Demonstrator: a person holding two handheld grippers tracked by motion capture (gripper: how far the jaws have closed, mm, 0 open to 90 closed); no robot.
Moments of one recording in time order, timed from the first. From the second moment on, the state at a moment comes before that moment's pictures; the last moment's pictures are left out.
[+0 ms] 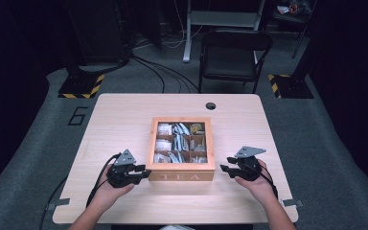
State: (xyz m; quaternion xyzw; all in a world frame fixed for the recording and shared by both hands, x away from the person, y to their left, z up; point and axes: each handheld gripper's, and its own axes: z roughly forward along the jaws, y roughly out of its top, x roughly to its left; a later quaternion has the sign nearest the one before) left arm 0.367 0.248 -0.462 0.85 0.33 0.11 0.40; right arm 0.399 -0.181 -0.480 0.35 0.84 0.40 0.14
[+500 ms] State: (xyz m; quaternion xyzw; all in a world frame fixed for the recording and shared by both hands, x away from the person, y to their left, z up) left arm 0.370 0.243 -0.455 0.84 0.34 0.10 0.40; right arm 0.393 -0.178 -0.470 0.33 0.84 0.41 0.13
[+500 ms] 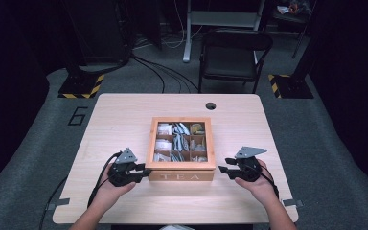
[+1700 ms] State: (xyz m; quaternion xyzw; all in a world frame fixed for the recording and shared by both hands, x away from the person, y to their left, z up) left arm 0.374 0.245 -0.444 0.84 0.34 0.10 0.42; right arm 0.380 -0.137 -0.444 0.35 0.83 0.42 0.10
